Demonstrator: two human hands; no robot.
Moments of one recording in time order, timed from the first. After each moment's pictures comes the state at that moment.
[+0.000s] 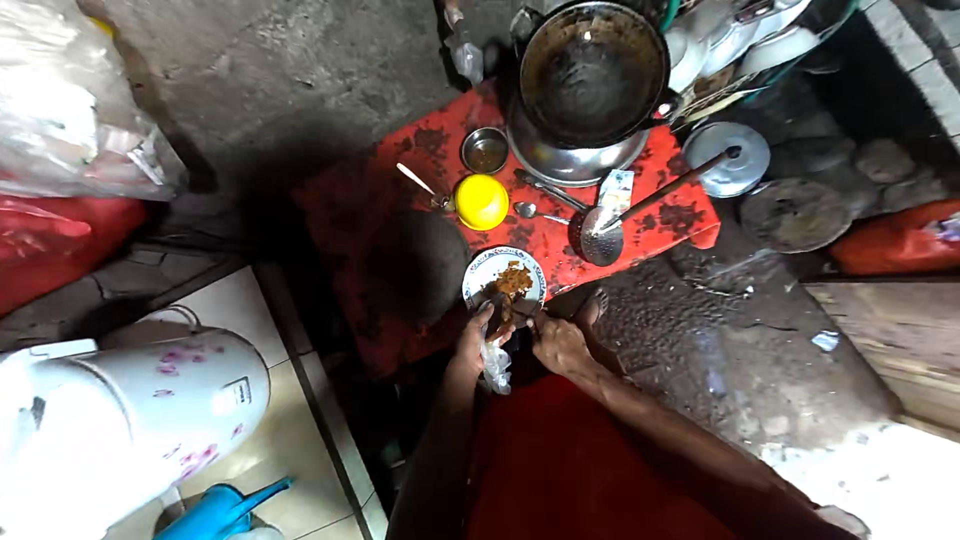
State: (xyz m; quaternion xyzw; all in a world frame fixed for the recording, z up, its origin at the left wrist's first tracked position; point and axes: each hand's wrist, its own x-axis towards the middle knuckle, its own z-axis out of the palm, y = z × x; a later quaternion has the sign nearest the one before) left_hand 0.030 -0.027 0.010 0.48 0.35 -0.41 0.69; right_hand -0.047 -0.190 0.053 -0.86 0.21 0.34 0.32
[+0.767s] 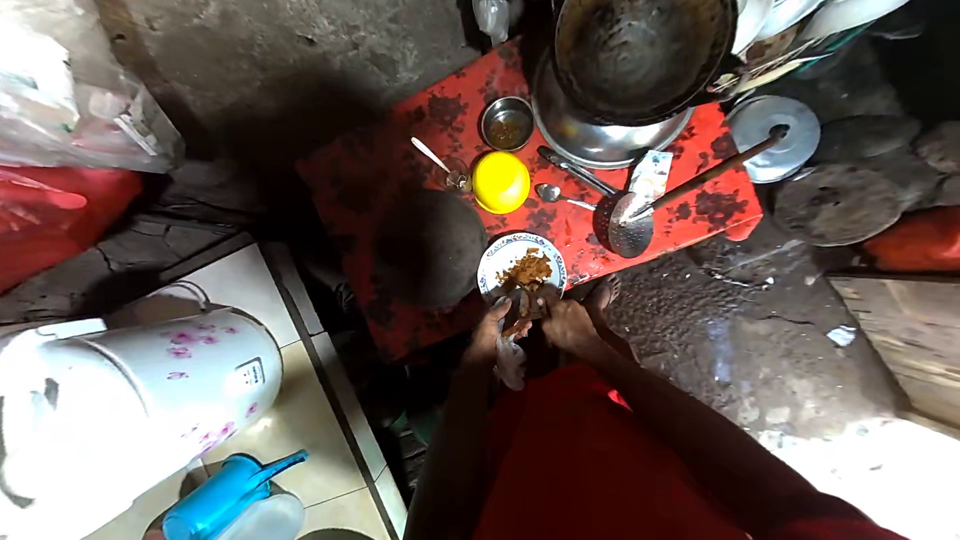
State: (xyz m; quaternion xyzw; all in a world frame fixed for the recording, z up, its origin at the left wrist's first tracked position) left_hand 0.032 -0.016 -0.007 0.45 0.37 -0.45 0.68; right_hand -0.018 -0.184 0.026 -0.84 0.19 0.38 0.33
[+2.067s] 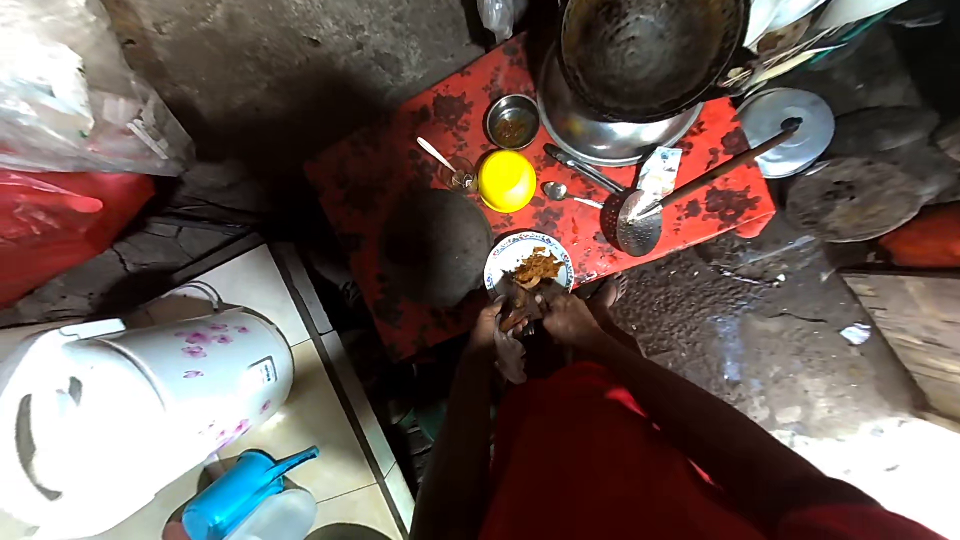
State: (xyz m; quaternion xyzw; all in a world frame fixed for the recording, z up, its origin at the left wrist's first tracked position) left_hand 0.039 -0.002 -0.007 0.41 0.35 -0.45 0.71; right_hand -0.009 -0.181 0.019 -0.83 0.16 0.38 0.37
